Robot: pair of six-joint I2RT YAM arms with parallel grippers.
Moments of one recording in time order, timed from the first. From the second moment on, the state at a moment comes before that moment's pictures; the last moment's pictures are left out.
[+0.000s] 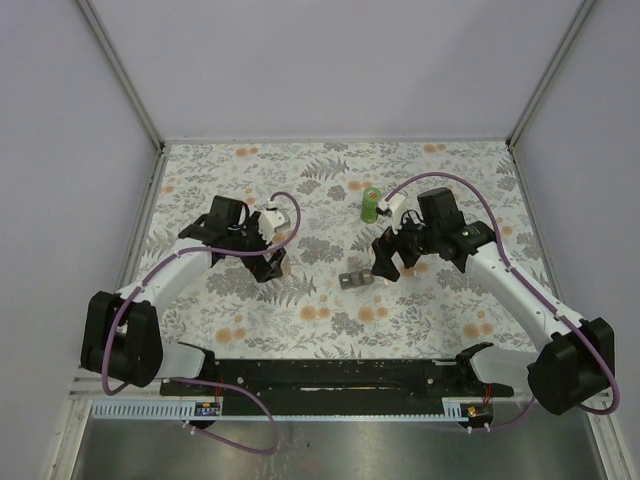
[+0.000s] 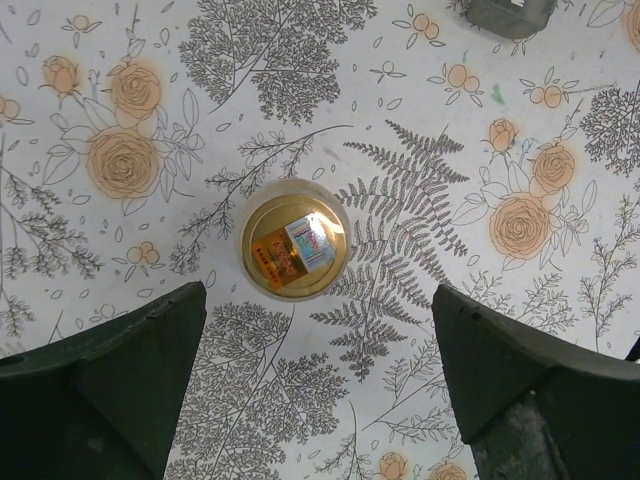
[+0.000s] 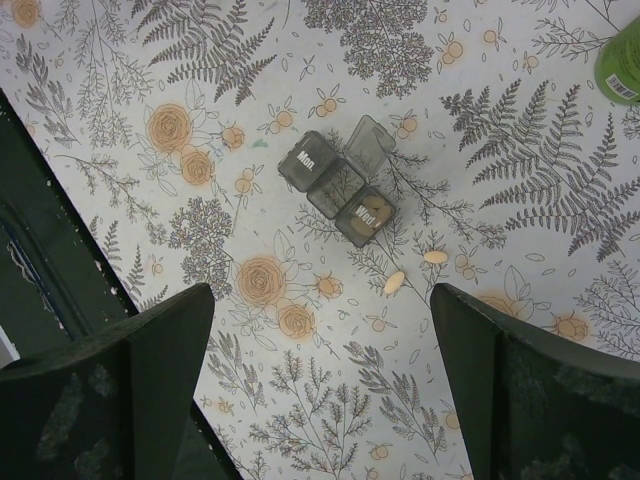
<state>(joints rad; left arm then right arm) -0.28 1.32 0.87 -0.52 0.54 0.54 0.43 1.22 0.99 -0.61 -0.52 -0.27</state>
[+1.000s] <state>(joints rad) -0.31 1.49 0.86 -0.34 0.58 0.47 0.43 1.24 0.99 -0.61 -0.52 -0.27</state>
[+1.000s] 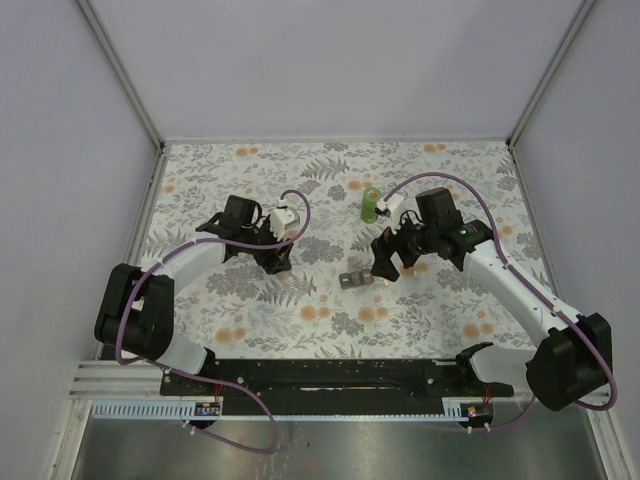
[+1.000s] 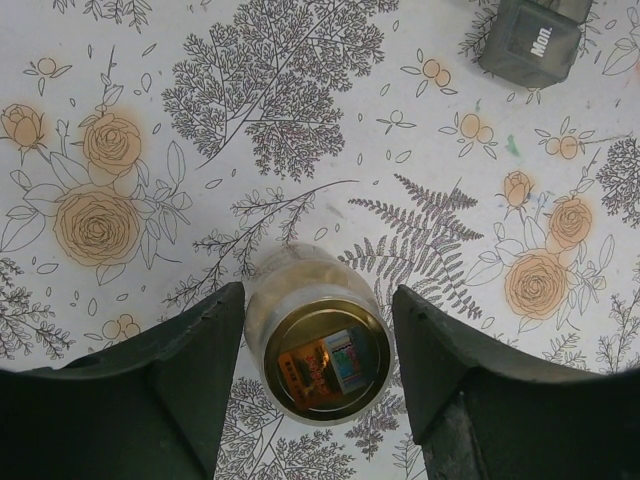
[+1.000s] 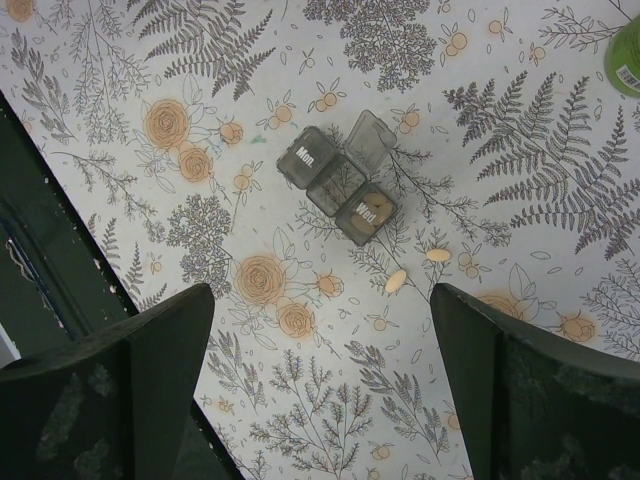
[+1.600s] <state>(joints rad) -0.32 1.47 0.86 -0.40 0.55 0.51 0.43 1.24 0.99 -0.61 -0.52 -0.27</state>
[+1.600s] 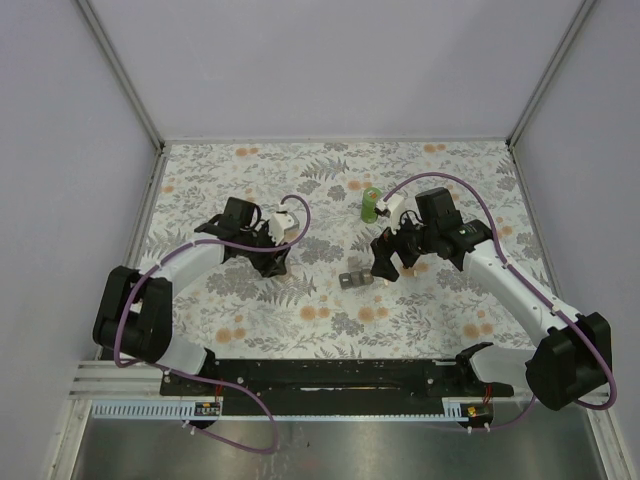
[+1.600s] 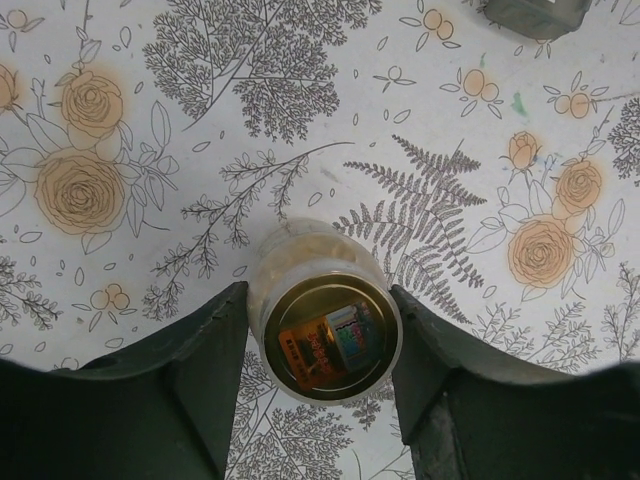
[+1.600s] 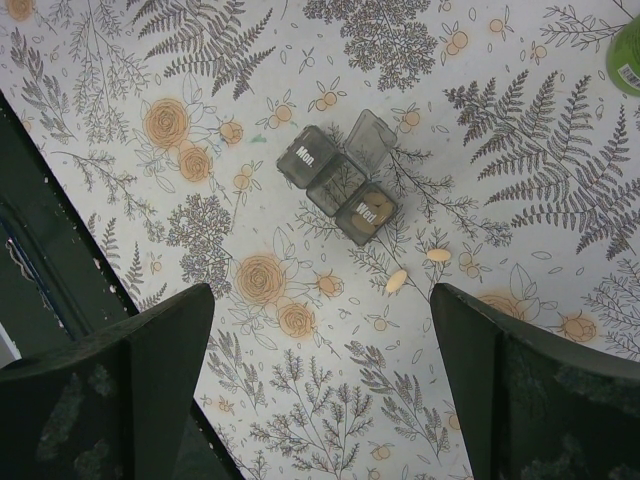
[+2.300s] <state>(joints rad) -0.46 1.38 1.36 -0.74 0.70 0.47 0.49 1.23 0.98 -0.28 -0.70 -0.15</state>
